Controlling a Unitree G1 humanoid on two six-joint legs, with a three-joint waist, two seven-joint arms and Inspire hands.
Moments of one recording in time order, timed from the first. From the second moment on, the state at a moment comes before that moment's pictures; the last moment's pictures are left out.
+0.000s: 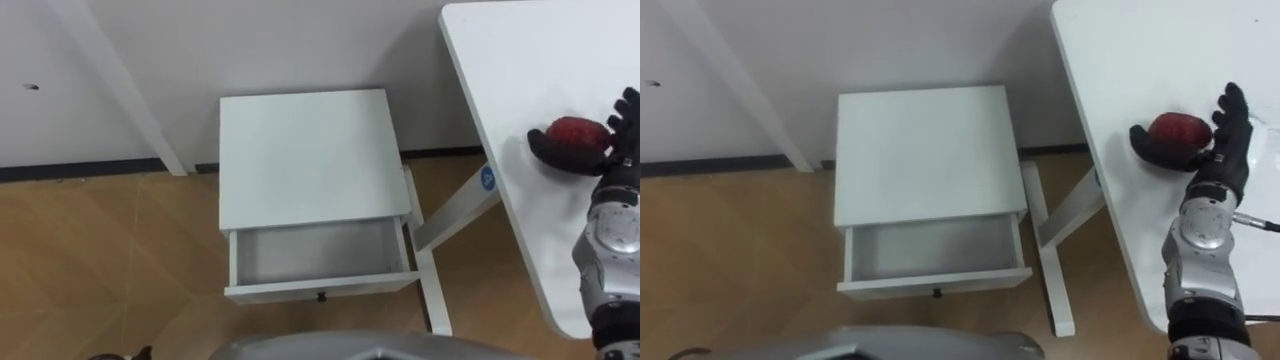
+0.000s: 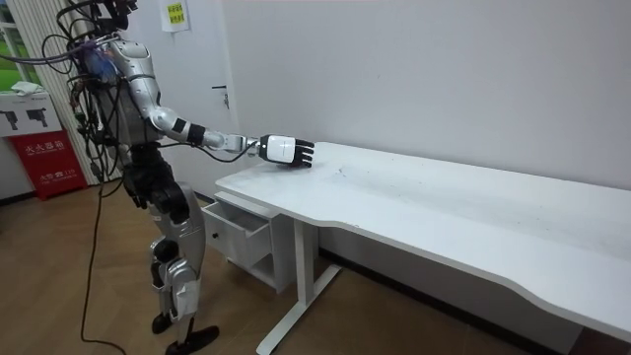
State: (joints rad) left arm 0.28 0.26 0.08 1.12 0.32 -0.04 0.07; right arm 0.00 -0.40 -0.20 0.59 0.16 -0.19 -0.26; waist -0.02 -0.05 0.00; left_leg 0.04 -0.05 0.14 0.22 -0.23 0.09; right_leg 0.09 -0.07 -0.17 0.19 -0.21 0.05
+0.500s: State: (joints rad) left arm 0.28 0.27 0.12 1.12 0.35 -0.04 0.06; right arm -0.02 -0.42 -0.22 0.62 0.15 -0.18 -0.20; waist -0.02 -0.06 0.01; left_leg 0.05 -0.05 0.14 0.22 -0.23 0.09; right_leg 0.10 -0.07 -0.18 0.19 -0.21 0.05
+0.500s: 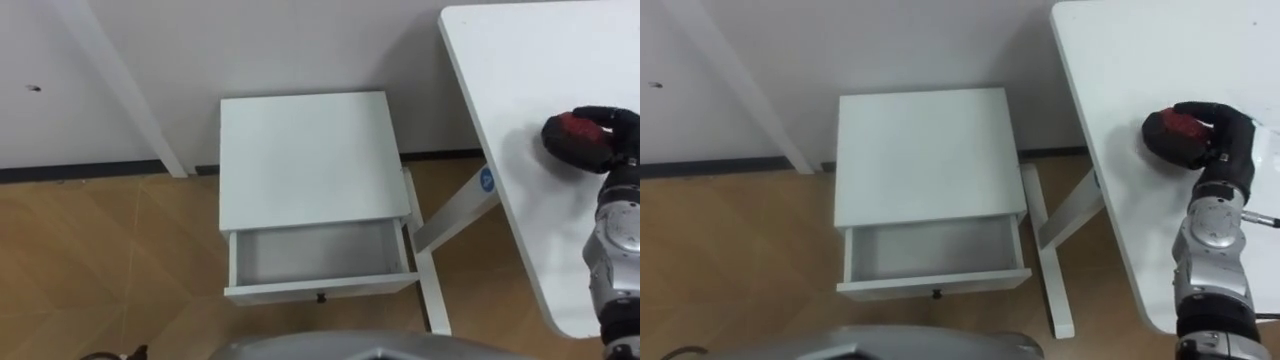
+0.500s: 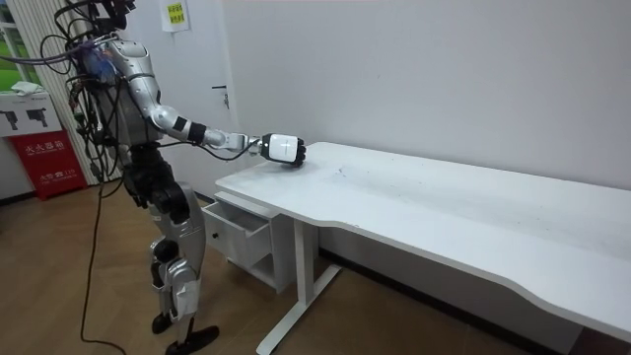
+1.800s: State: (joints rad) left arm 0.17 0.28 0.05 1.13 0.41 -0.02 0.02; right arm 0.02 -0.39 0.10 0.18 -0.01 -0.08 0.26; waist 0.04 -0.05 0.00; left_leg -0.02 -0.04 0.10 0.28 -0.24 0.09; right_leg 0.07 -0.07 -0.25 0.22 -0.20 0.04
